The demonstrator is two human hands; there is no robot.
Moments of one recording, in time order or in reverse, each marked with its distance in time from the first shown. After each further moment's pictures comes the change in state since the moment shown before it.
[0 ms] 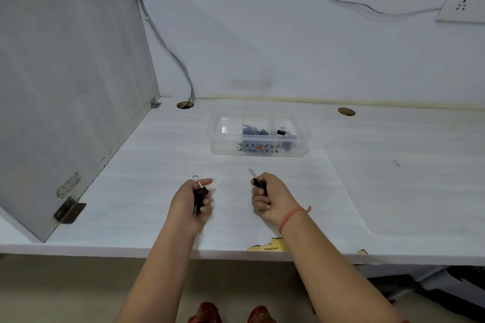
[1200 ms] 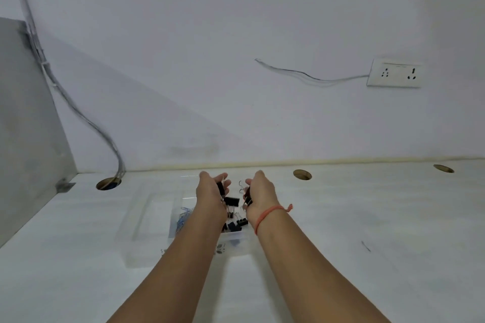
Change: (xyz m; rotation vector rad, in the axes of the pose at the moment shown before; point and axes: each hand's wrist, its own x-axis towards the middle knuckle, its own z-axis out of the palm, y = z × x) left_hand 0.116 0.039 0.272 0.029 -0.156 0.095; right_hand 0.059 -0.217 -0.004 -0.059 0.402 -0.357
